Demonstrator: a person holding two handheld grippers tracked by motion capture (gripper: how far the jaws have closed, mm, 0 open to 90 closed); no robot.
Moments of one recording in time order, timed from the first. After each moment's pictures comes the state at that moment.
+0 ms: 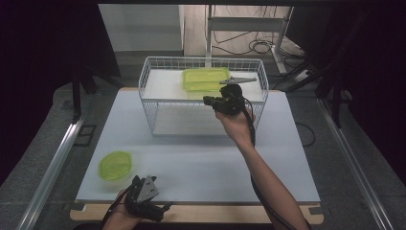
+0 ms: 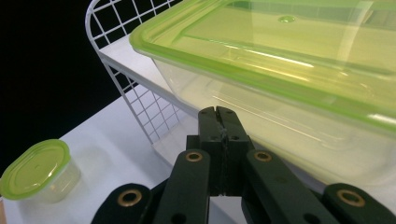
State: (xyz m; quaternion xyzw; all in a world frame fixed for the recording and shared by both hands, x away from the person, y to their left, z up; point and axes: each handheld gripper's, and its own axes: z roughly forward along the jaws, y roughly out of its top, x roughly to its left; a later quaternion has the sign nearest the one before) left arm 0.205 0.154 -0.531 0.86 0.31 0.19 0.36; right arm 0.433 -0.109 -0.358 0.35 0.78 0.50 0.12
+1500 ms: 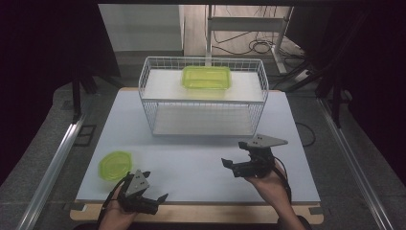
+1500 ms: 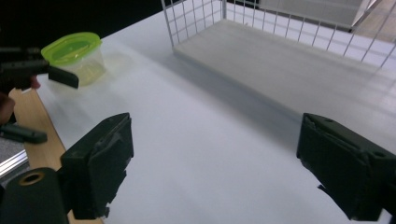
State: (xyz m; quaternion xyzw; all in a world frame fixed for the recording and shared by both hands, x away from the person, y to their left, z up) left arm 0.211 0.174 -0.522 0.83 0.35 0.19 0.40; right arm 0.302 -0.196 -0.427 0.31 0.81 0.47 0.13
